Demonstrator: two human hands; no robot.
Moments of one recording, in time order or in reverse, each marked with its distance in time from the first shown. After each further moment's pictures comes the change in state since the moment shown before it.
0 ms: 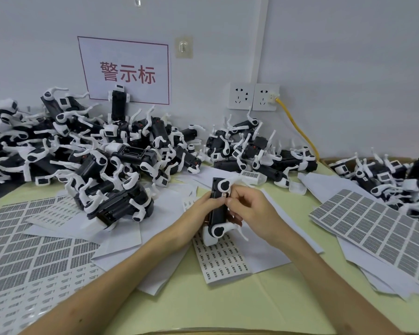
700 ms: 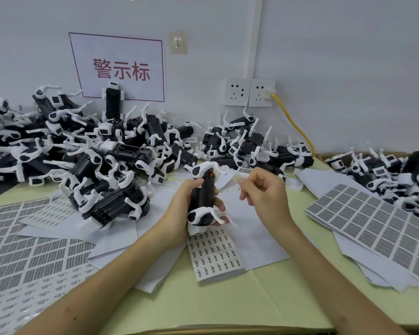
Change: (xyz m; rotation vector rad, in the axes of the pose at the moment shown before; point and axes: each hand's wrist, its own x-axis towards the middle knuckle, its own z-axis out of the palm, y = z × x) left_hand -0.020 0.010 -0.003 -0.458 0.017 -0.035; right_hand 0.003 0.000 -0.012 -0.016 0.407 -0.091
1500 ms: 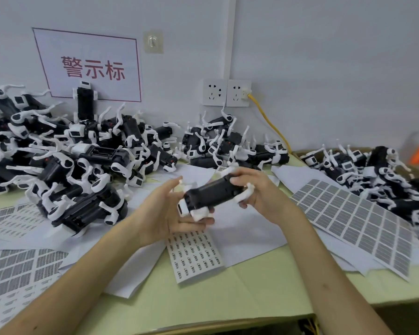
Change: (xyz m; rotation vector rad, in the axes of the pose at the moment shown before) left_hand -0.003 0.019 -0.005 -0.049 -0.177 -0.332; right_hand 0.024 -0.002 -0.045 0.315 -0.335 0.376
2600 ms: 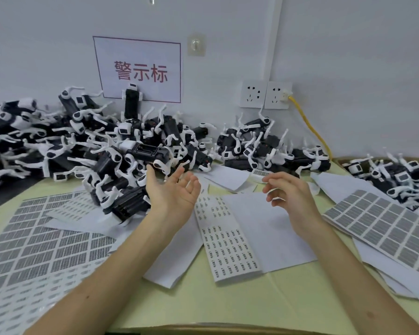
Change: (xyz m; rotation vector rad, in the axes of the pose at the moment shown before) left_hand -0.007 0.015 -0.021 -0.790 0.429 0.531; right_hand 0.005 0.016 0.021 -0.106 0.356 -0.076
